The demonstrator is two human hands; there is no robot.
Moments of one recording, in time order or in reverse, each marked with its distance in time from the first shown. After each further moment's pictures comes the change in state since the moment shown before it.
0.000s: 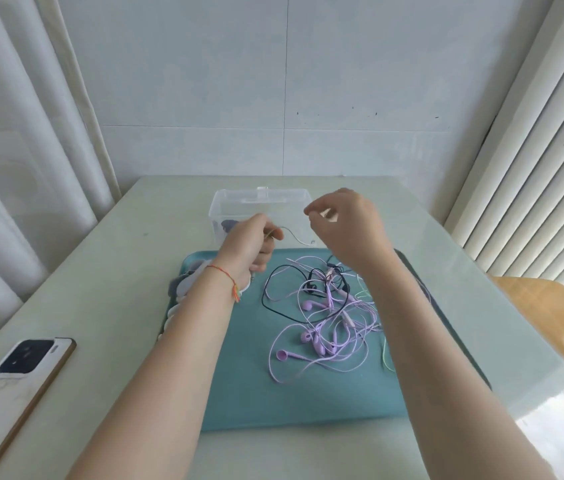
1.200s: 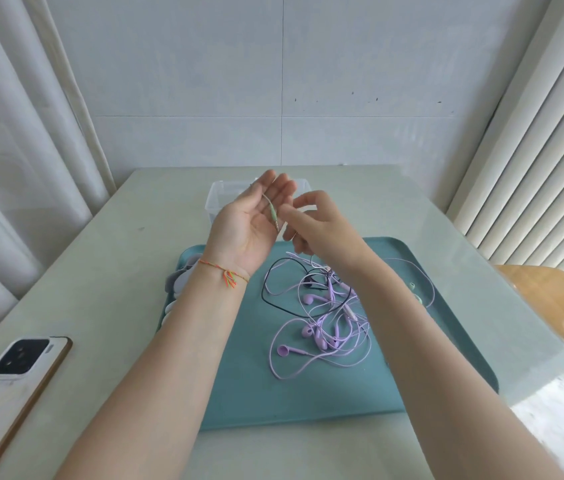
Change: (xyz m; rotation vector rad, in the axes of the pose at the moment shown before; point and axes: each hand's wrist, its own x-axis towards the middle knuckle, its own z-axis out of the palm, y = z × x) left_hand -0.012 0.015 0.008 -0.908 -0.265 0.190; right_hand -0.009 -0.010 0.025 0.619 -0.277 0.265
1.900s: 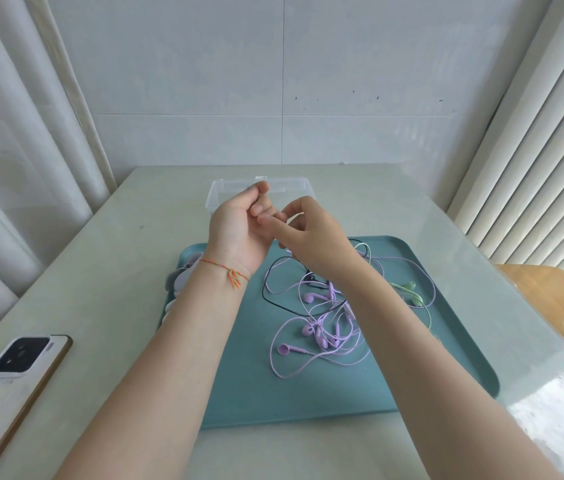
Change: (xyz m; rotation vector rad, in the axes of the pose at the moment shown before) left_hand -0.001 0.002 -0.001 0.099 0.146 -0.017; right_hand -0.004 0.000 0.013 -0.230 0.040 -0.044
